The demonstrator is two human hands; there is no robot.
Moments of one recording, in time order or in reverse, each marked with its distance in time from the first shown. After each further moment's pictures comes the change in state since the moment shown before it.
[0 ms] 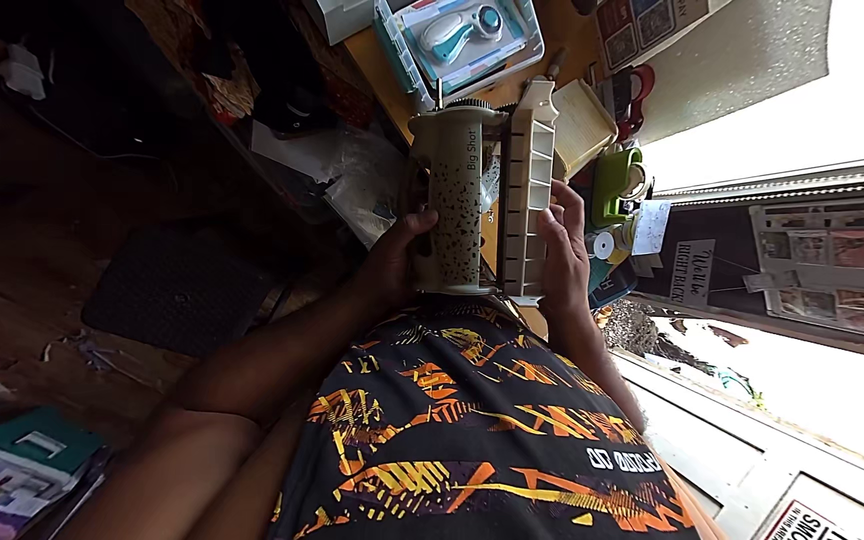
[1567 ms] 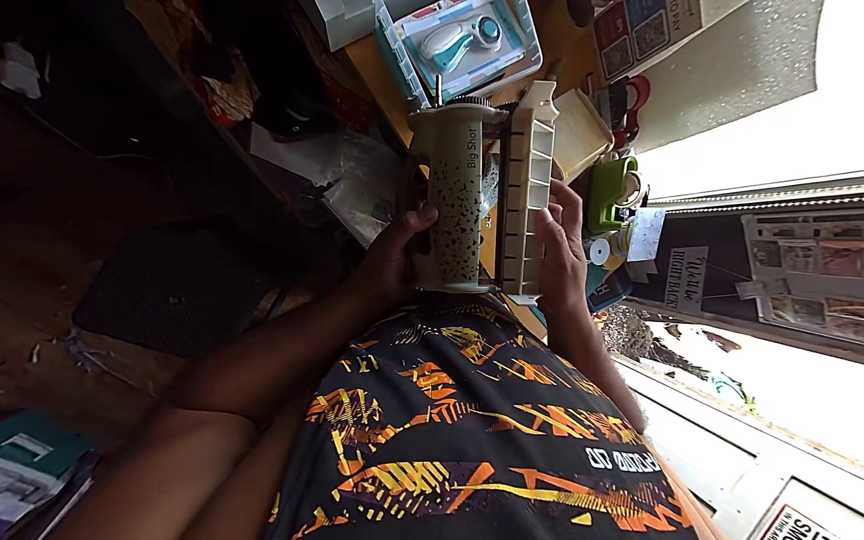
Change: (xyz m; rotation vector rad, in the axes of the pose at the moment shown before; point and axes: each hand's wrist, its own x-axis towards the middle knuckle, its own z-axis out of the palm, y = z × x) left_hand 0.006 0.006 0.003 -0.023 0.010 0.008; right_hand 0.011 -0.002 -0.001 -0.002 -0.012 -0.017
